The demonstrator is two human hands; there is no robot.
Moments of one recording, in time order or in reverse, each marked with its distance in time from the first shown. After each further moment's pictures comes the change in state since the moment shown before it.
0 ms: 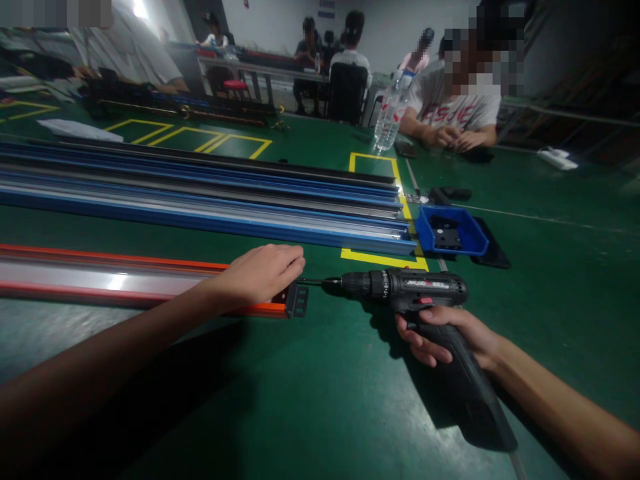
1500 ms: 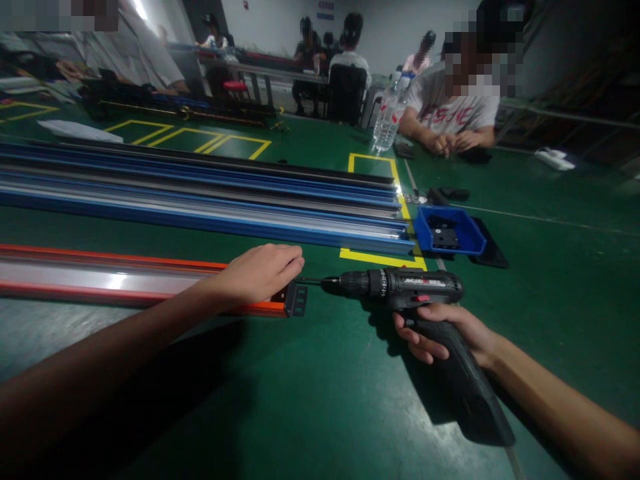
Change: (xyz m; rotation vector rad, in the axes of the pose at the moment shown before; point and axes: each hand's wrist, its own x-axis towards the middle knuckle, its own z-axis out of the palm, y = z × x) left_hand 0.002 -0.001 0.002 -0.007 0.006 -0.013; right_hand -0.001 -0.002 0.000 0.030 0.001 0.014
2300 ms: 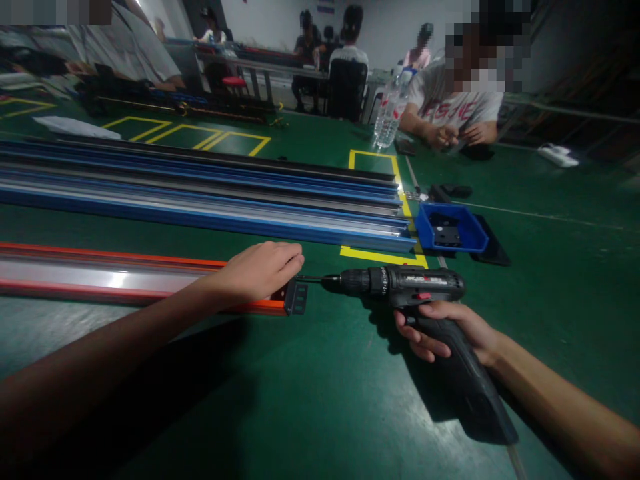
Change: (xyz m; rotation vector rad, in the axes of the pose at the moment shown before) left_hand -0.001 0.001 -0.001 0.040 -0.007 0.006; right_hand -0.001 0.001 -0.002 -0.010 0.021 0.003
